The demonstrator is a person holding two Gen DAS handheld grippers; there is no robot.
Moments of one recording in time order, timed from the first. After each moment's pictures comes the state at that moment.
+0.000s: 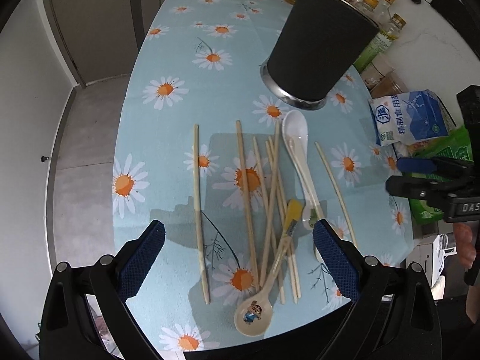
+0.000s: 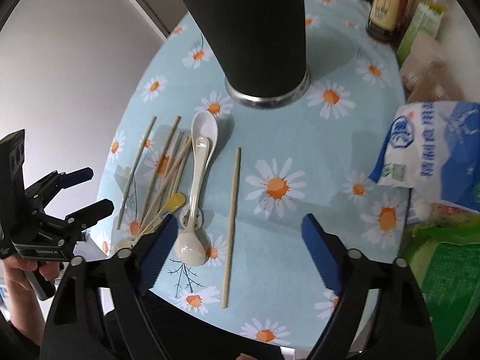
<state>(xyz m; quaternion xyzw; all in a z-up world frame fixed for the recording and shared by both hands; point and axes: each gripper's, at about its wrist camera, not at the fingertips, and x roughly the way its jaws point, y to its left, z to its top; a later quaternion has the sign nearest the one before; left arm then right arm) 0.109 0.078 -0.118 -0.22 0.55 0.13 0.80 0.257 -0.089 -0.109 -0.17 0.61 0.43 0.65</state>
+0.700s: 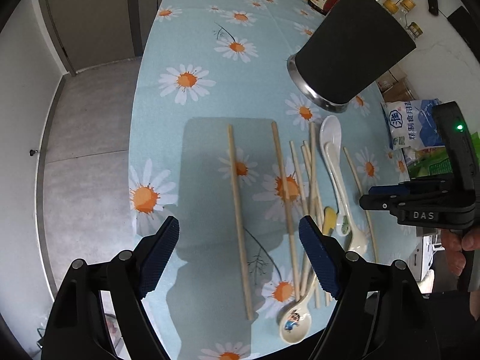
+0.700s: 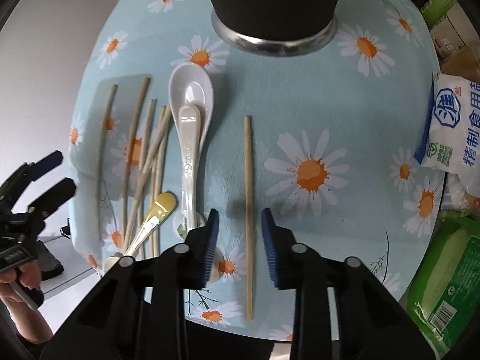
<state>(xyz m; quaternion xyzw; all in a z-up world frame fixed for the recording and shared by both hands) 0.109 0.134 -0.143 -0.24 0.56 0.09 0.79 0.245 -0.031 -0.168 -0.23 0.69 0.33 0.60</state>
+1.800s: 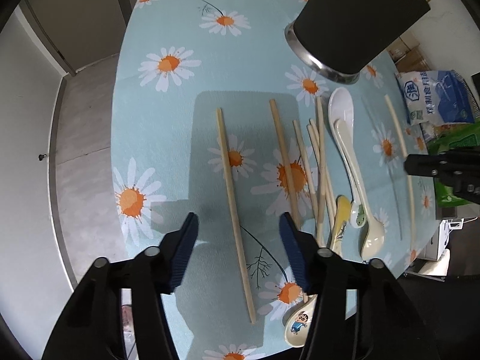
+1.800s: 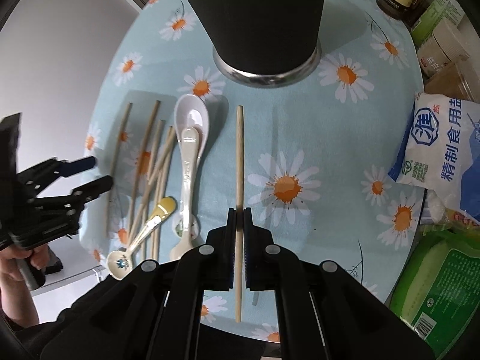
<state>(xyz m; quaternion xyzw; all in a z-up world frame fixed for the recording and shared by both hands) 0.136 0.119 -0.164 -0.19 0.62 0.10 0.75 0.255 -0.046 -0.137 -0.21 0.66 0.38 0.62</state>
